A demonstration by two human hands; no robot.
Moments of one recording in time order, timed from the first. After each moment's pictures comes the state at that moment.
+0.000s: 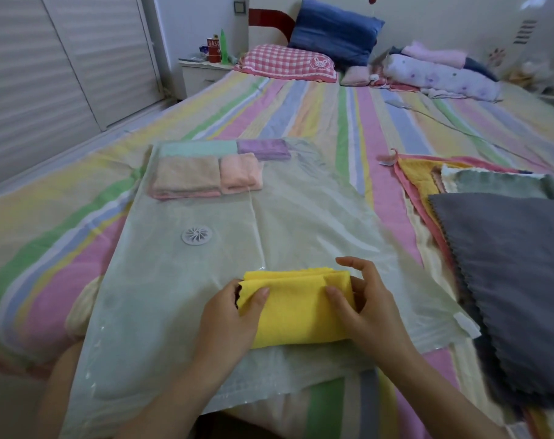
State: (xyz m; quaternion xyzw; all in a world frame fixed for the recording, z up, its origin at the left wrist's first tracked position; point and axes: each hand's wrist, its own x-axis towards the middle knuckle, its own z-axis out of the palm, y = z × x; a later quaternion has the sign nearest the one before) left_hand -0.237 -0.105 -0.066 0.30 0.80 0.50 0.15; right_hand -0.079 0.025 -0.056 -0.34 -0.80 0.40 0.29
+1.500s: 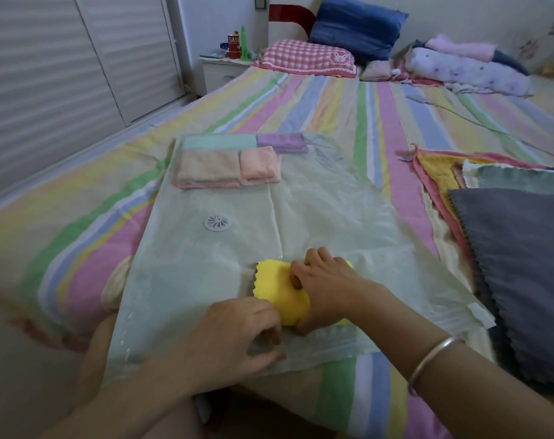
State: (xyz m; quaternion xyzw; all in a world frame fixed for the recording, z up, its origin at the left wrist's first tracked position) left_hand -0.252 -0.158 -0.056 0.72 0.67 0.20 0.01; right_hand -0.148 0.013 -0.025 -0.17 -0.97 -0.01 -0.15
